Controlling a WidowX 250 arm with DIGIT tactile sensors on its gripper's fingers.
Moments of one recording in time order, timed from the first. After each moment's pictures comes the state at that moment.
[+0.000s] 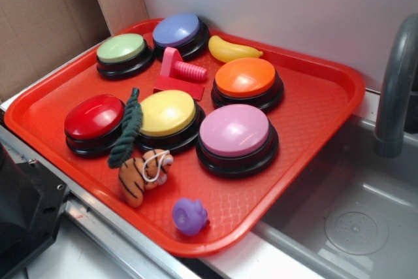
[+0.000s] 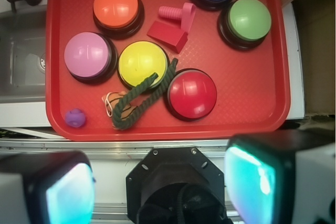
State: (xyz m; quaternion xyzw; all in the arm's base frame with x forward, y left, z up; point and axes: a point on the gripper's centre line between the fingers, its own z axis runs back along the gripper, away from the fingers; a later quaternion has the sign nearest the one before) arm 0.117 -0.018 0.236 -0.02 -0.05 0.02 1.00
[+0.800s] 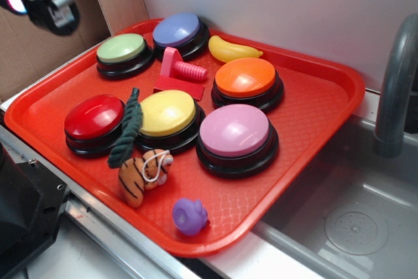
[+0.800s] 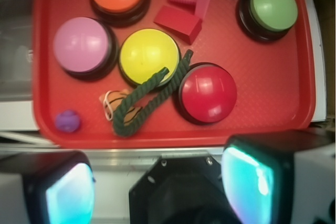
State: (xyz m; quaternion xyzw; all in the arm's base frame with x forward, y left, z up) arm 0.132 -0.038 0.181 -0.01 -0.03 0.02 1.00
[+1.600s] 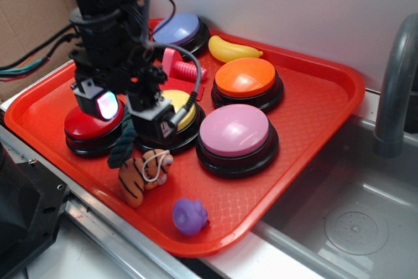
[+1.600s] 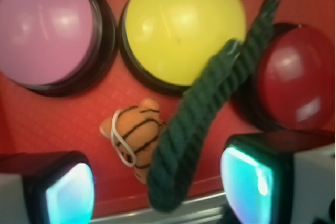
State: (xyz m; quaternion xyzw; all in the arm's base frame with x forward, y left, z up) arm 0.155 -0.072 0.076 -0.01 0.02 0.12 0.99
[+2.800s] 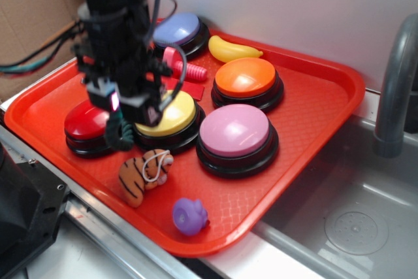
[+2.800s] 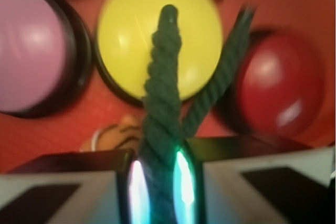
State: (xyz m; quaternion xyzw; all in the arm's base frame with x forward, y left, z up) arm 0.168 -0.056 0.093 0.02 0.01 0.13 0.99
